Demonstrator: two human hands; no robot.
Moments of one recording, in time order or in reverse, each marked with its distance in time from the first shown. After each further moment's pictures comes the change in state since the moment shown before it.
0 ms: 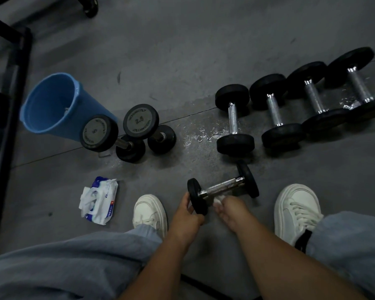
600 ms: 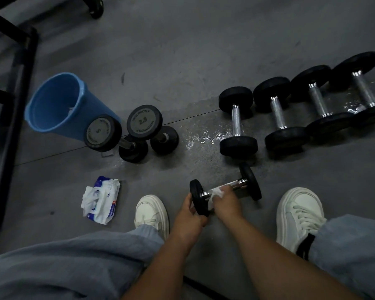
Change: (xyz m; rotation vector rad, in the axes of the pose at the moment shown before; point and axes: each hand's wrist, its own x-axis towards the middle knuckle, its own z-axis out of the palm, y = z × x) left_hand 0.005 -0.004 0.000 -0.028 0.001 -0.011; right_hand -0.017 -0.010 0.015 -0.598 0.090 -0.472
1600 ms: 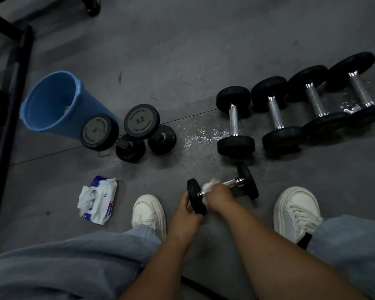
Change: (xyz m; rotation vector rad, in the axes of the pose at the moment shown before) left_hand -0.002 0.004 0.003 0.015 0.039 0.047; right_hand 0.010 -0.028 -0.002 -0.212 -0.170 -0.009
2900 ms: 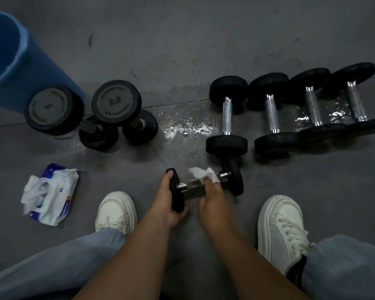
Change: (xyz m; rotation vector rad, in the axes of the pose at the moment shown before) left_hand 0.113 -0.007 0.009 -0.638 -0.009 -0.584; right_hand -0.001 0.032 0.001 -0.302 0.329 -0.353
